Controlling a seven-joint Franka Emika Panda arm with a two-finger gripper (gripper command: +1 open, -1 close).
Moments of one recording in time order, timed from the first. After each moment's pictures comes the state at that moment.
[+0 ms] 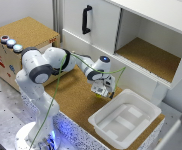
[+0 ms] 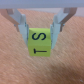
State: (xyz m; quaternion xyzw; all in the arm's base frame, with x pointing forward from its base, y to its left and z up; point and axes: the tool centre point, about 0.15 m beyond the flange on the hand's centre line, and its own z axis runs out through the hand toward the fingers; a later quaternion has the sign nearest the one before) arm 0.388 -0.108 0.293 -0.98 -0.20 -0.06 0.05
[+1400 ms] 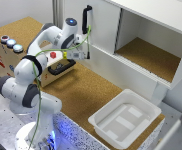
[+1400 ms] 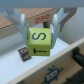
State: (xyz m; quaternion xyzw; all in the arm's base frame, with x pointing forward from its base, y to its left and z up) arm 0.288 0.177 0.476 -0.87 -0.47 -0.14 0.12
